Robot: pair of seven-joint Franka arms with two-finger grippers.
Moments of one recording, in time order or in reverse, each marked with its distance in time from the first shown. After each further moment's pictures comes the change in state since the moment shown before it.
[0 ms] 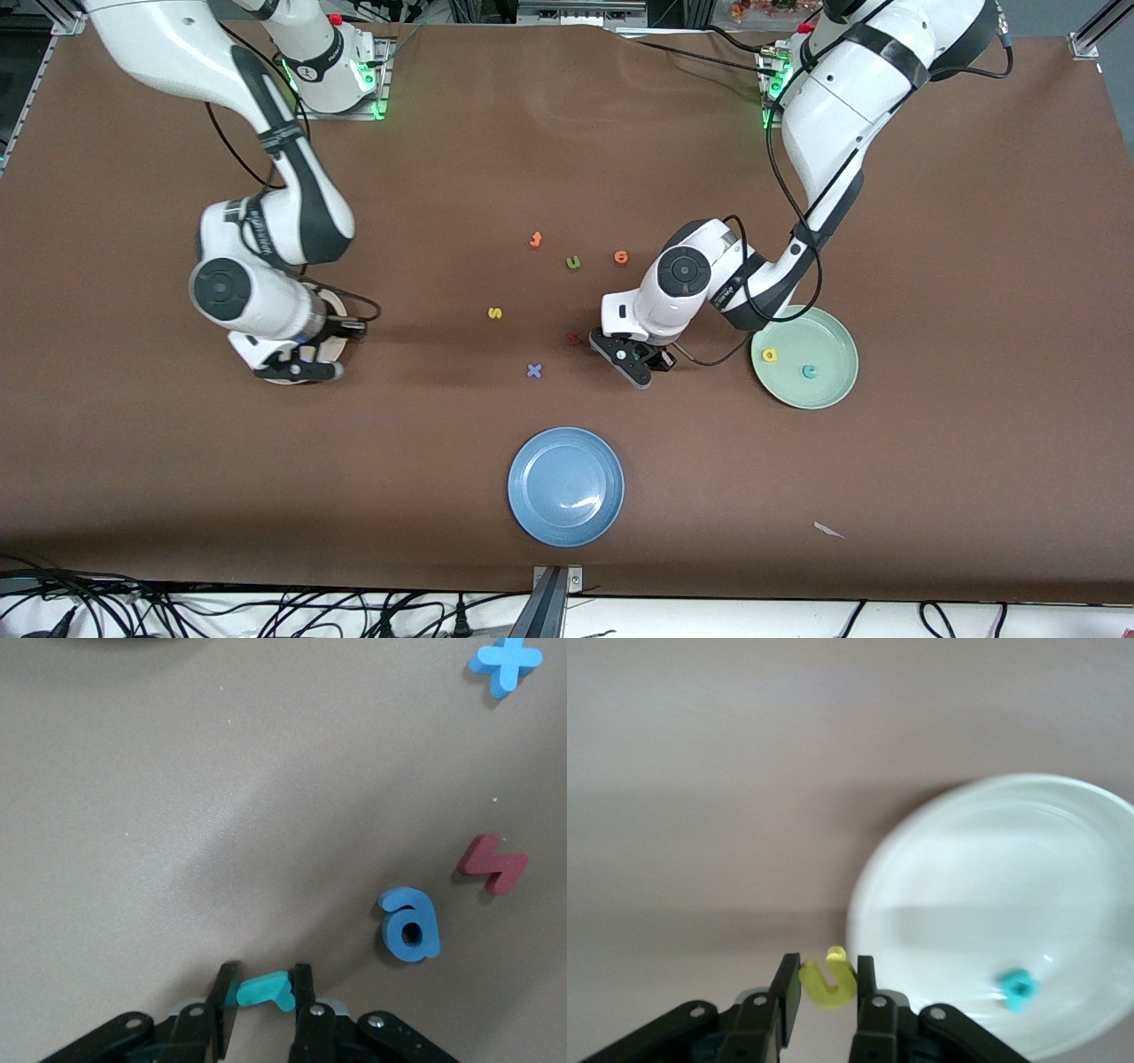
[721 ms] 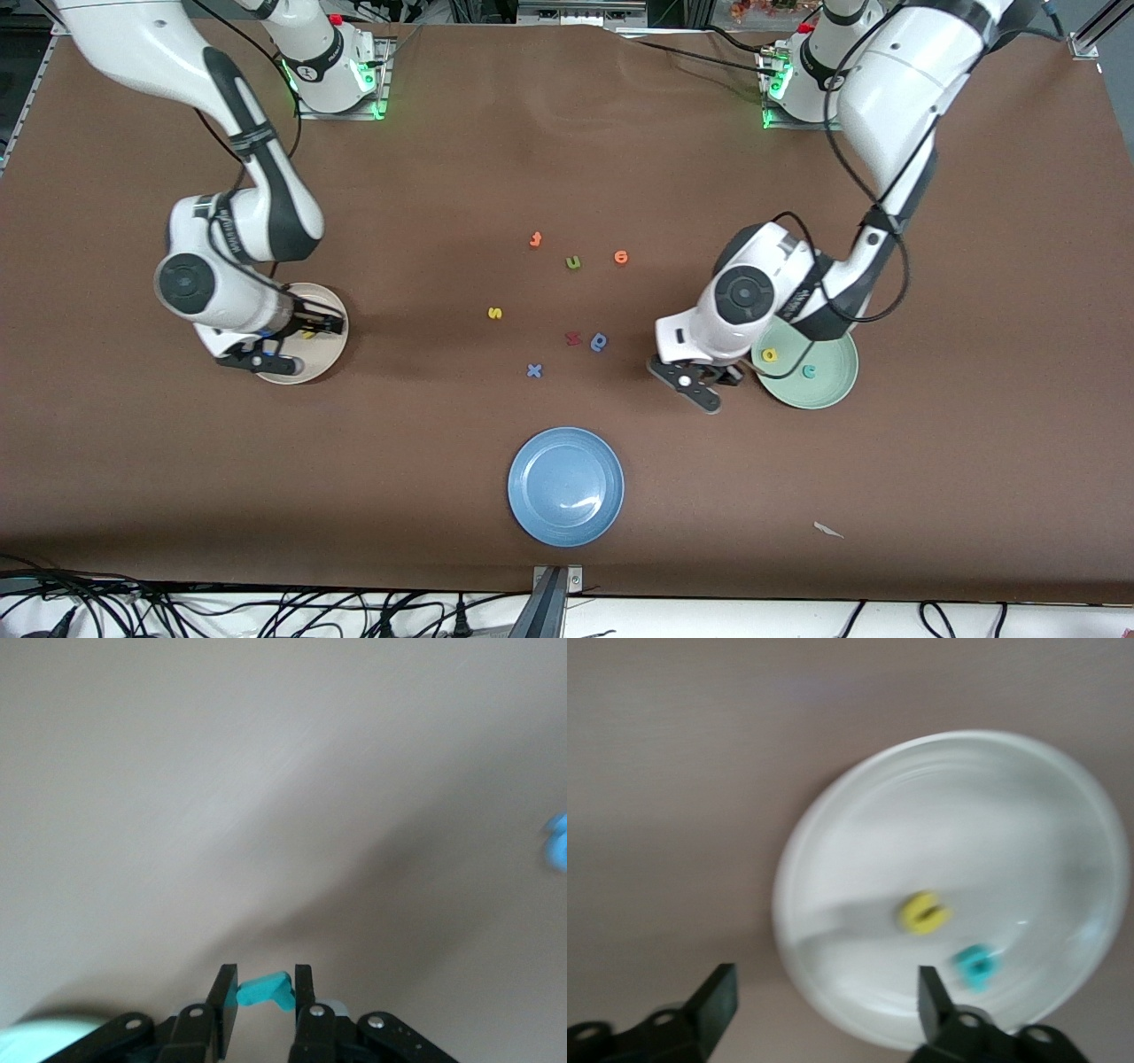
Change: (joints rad) left arm 0.145 -0.124 -0.002 0.049 0.000 -0.338 0.047; right arm 0.020 -0.011 0.008 -0.043 -0.042 0.049 0.216
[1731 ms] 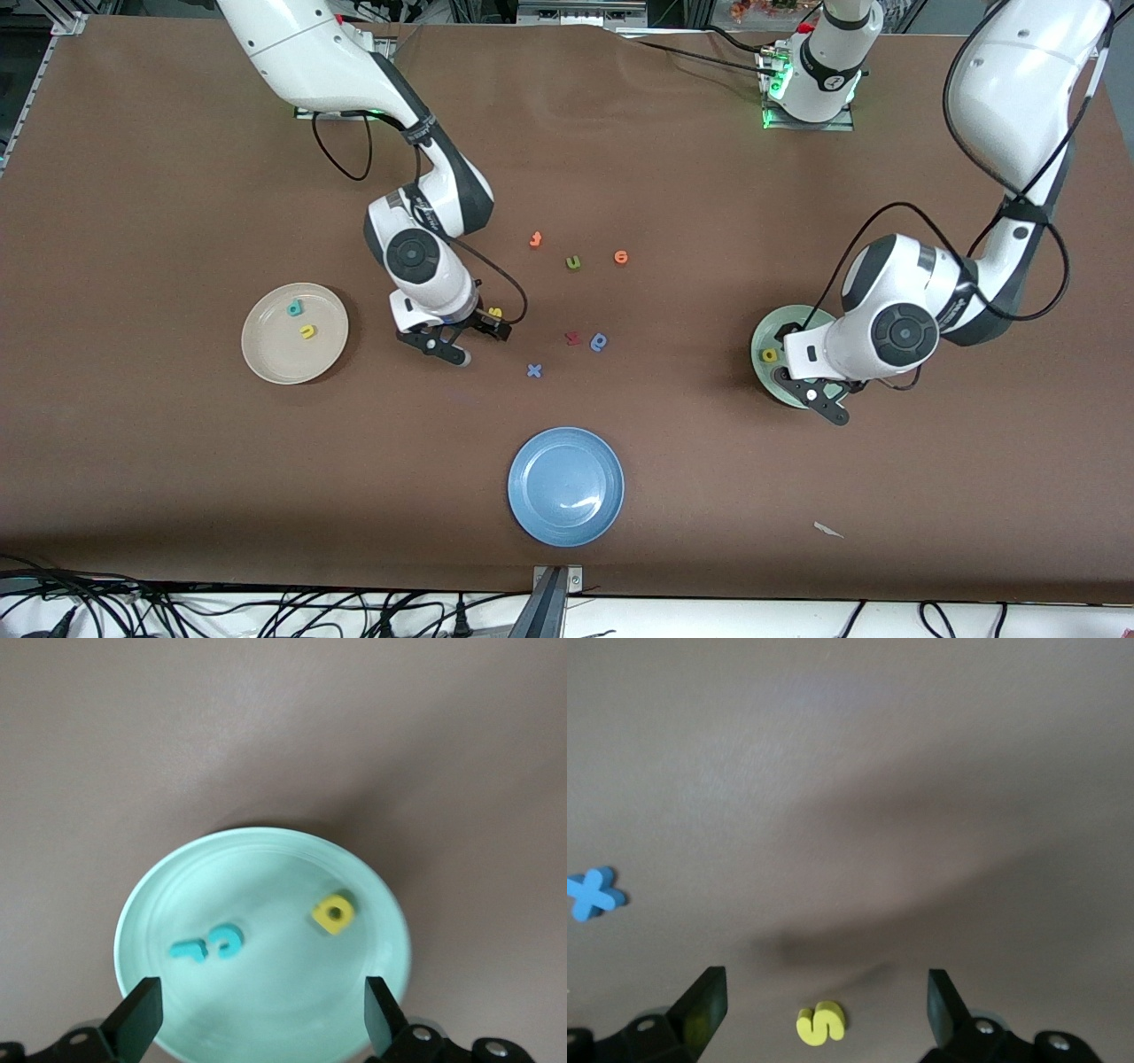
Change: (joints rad) left arm 0.284 -0.106 -0.083 -0.078 -0.048 -0.141 0.195; right arm 0.370 0.219 0.003 0.192 0.073 0.166 0.538
